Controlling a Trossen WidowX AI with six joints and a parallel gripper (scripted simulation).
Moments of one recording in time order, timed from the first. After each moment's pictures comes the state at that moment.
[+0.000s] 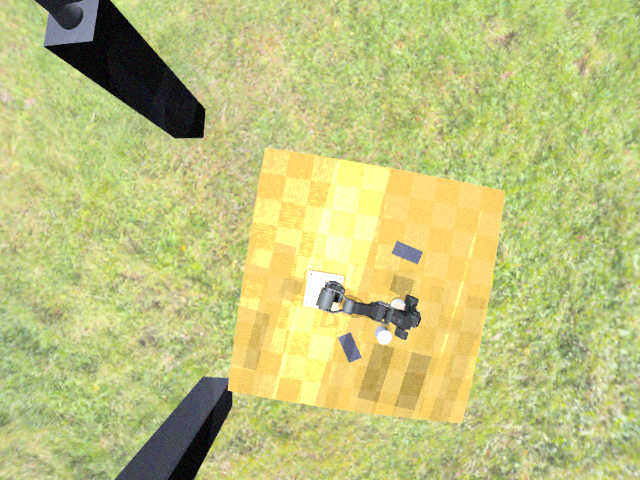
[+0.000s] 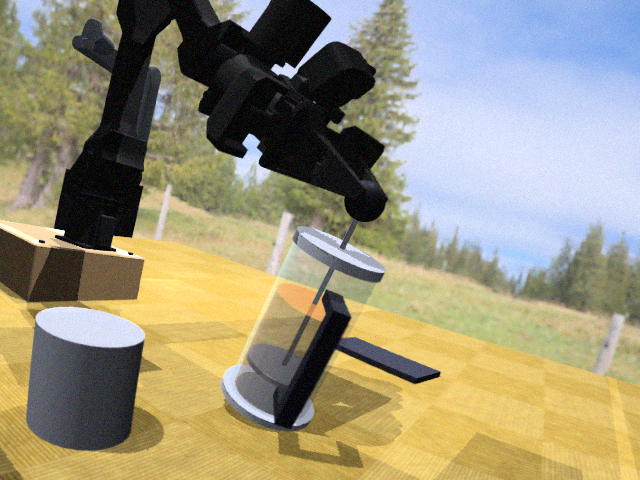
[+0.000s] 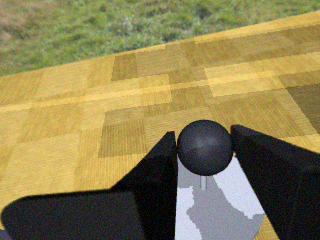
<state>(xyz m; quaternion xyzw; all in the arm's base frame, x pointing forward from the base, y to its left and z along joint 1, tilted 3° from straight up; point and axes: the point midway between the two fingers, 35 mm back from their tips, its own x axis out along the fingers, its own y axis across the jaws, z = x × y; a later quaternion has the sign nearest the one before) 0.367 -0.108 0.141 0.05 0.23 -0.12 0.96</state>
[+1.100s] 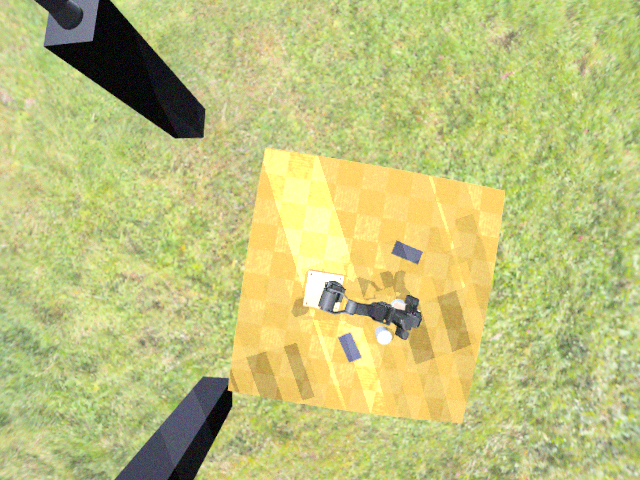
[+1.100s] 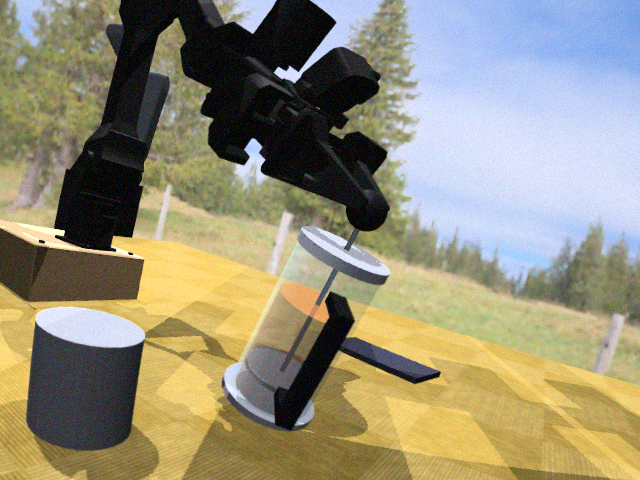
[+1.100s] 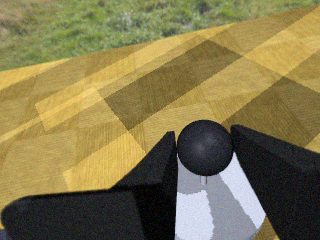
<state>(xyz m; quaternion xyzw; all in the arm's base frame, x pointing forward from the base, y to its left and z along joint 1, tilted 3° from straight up) 0.371 -0.110 0.137 0.05 0.24 -0.12 0.96</state>
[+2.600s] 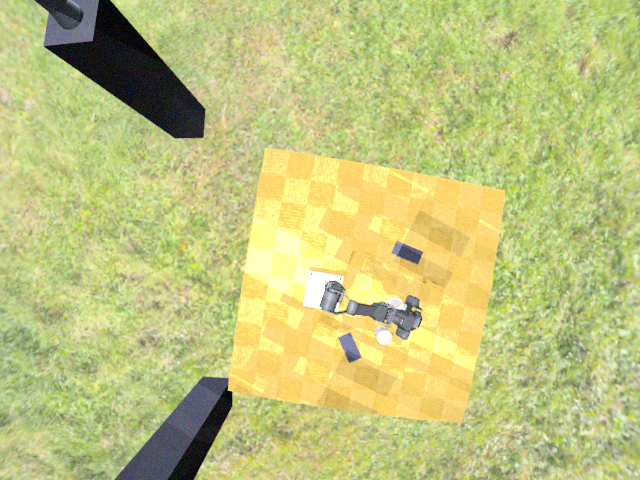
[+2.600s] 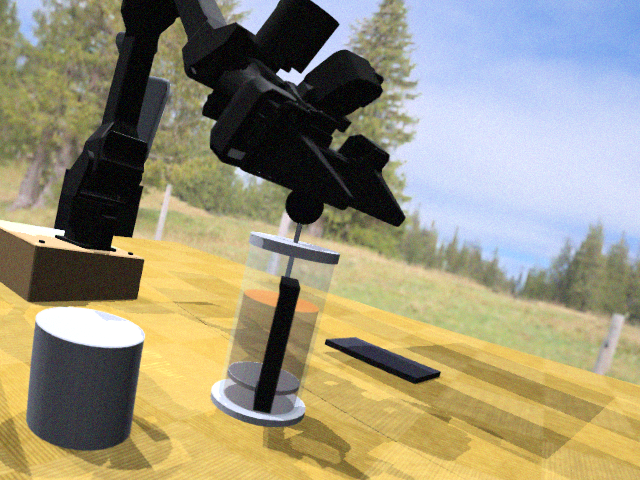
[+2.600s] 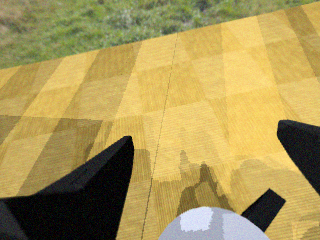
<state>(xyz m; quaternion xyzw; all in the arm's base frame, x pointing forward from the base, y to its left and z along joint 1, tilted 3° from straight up) 0.374 -0.110 0.136 0.05 0.24 -0.12 0.96</state>
